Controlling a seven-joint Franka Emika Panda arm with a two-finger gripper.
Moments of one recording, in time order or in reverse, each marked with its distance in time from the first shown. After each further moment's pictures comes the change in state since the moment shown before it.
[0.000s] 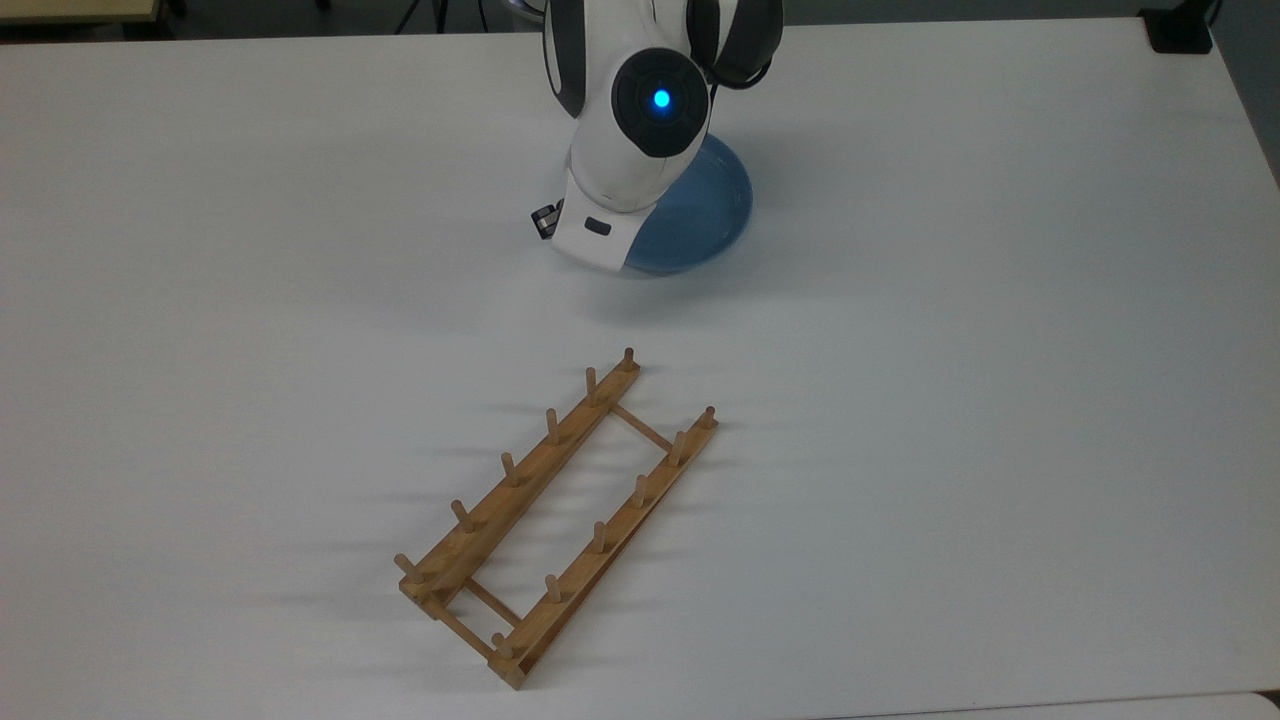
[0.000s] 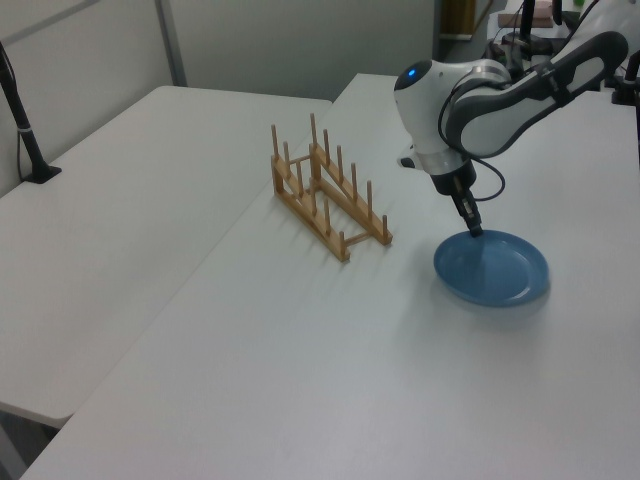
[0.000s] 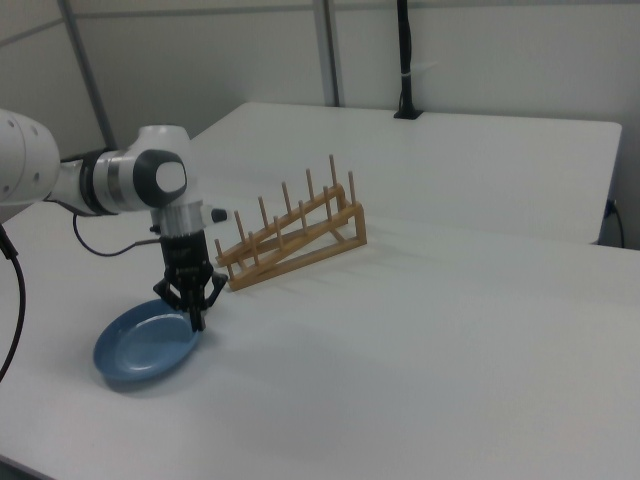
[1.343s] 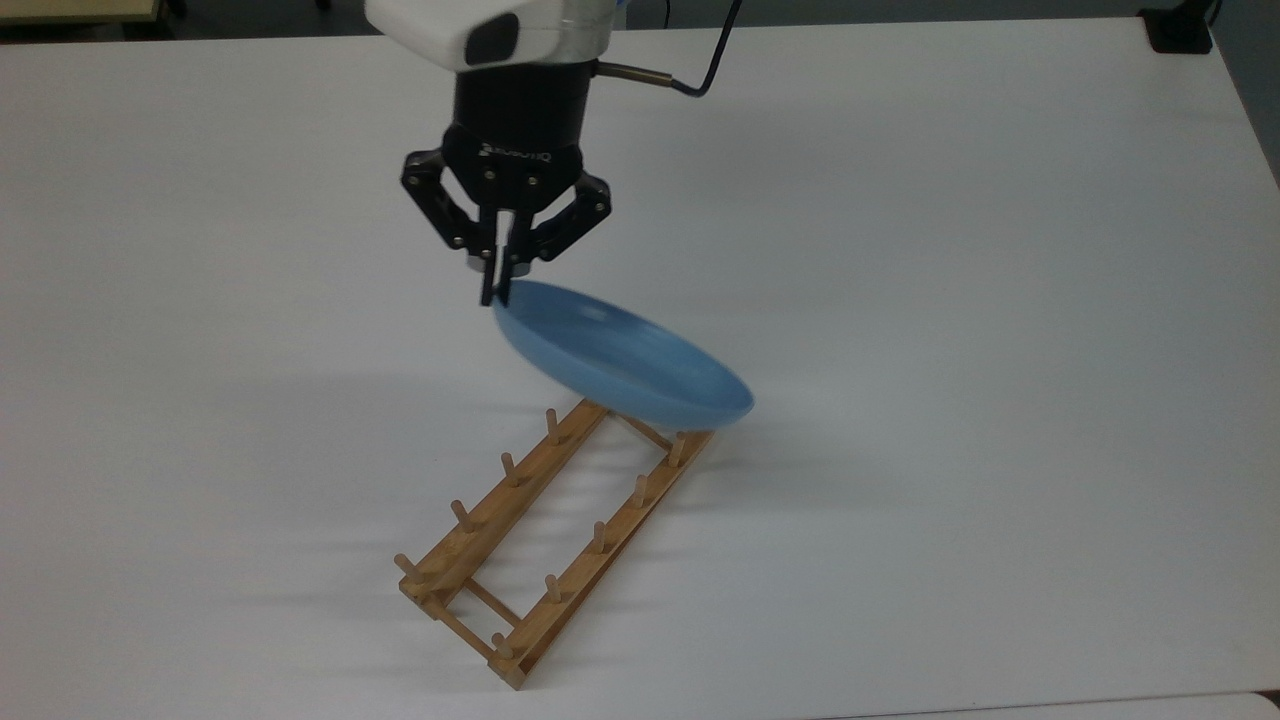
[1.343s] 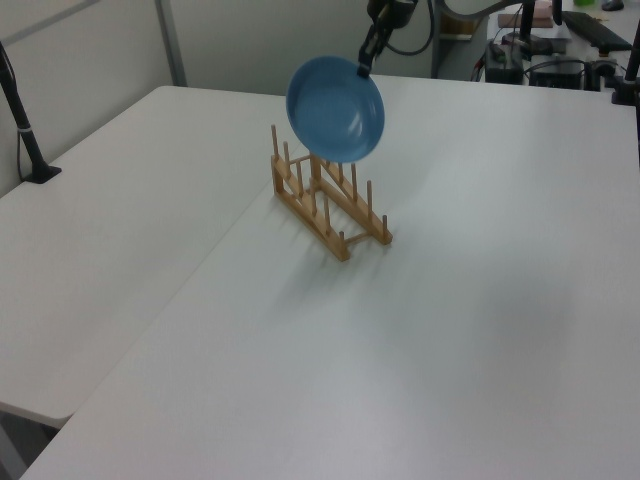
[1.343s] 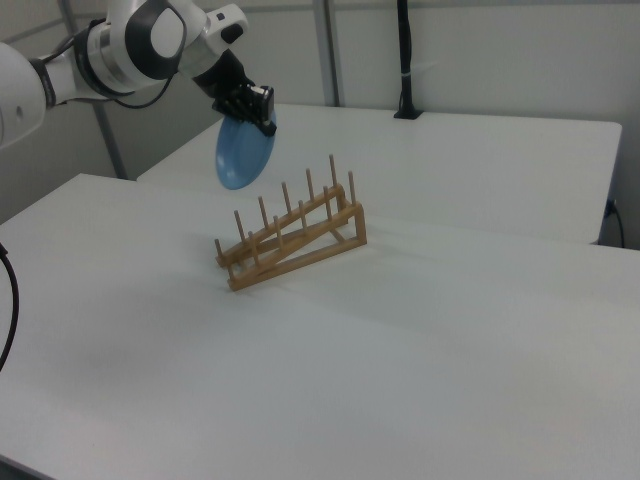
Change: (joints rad) arm -0.080 -0.010 -0.018 0.491 -0.118 0.319 0.427
